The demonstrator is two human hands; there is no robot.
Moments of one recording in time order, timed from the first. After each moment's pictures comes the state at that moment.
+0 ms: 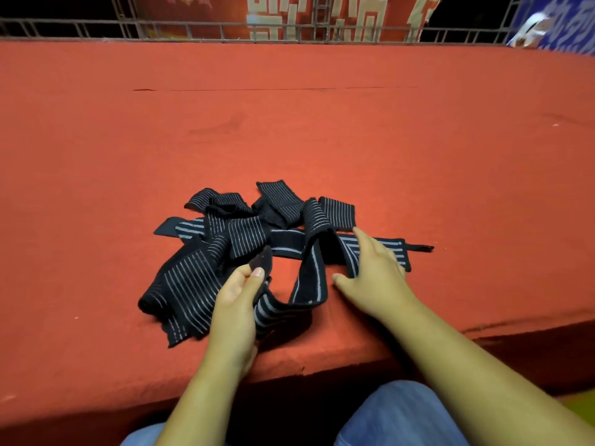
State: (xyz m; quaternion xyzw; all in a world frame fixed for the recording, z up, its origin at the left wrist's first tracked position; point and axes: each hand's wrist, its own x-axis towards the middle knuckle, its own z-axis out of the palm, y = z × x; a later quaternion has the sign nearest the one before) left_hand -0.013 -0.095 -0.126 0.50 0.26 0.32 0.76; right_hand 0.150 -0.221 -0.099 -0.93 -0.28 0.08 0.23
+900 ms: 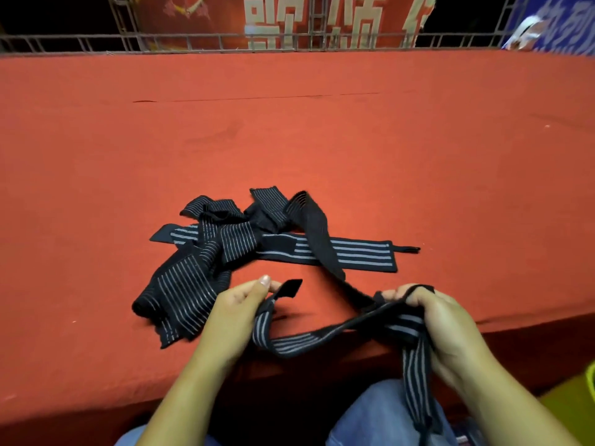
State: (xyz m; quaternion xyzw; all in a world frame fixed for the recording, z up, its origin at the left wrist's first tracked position) left_hand -0.023 -0.100 -0.113 0.70 0.28 0.23 0.61; right_hand 0.130 -0.318 -0.091 -0.63 -0.02 0.26 0.73
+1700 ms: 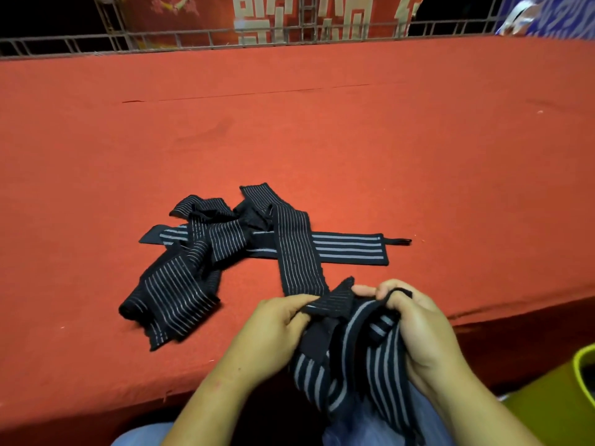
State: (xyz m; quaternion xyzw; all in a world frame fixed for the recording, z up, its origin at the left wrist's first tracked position) left_hand -0.001 -0.136 -0.115 0.89 0.09 0.12 0.44; right_hand 0.107 -0.309 -0.092 -0.57 -0.04 0.27 0.78
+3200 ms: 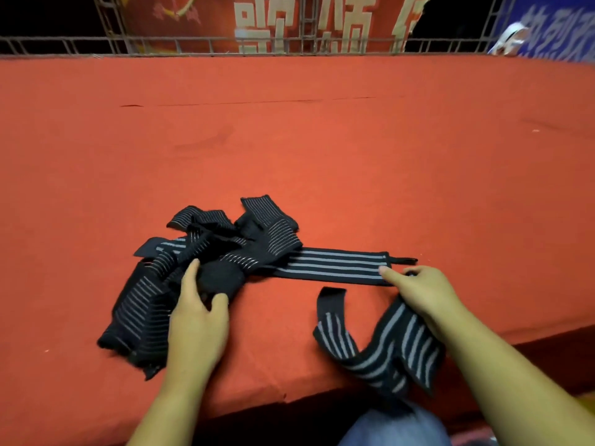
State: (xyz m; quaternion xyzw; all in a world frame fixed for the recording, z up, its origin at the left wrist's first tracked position) left_hand -0.014 -0.059 -0.129 0.76 0.43 0.31 0.37; right_hand 0.217 -0.283 -0.105 -0.88 -0.06 0.14 0.46
